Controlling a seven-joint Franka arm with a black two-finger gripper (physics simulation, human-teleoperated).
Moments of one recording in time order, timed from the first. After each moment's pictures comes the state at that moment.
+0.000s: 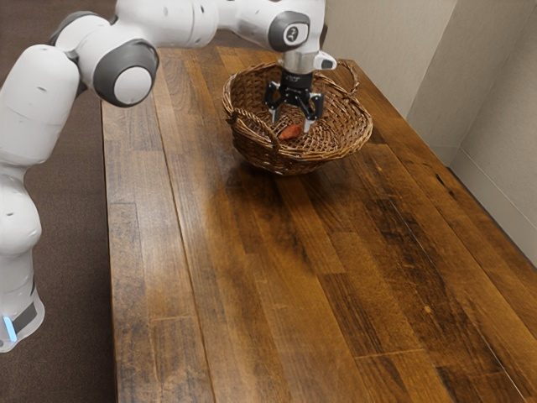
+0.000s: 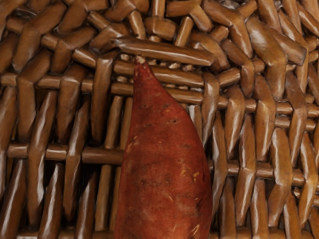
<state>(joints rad) 0.39 0.43 0.03 -1.28 -0.17 1.73 -0.39</state>
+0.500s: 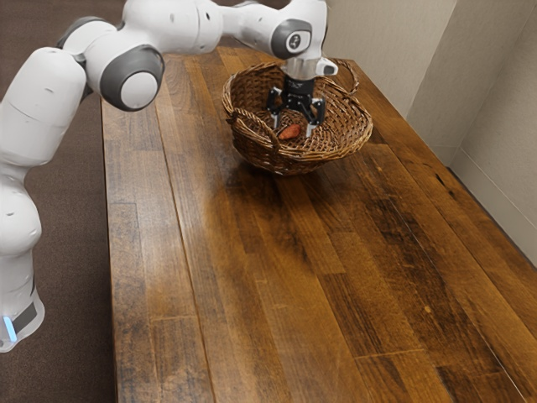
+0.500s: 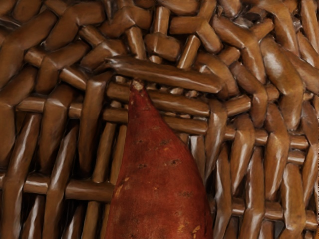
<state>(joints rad) 0.39 0.47 0.03 -1.25 -0.17 1.75 -0.42</state>
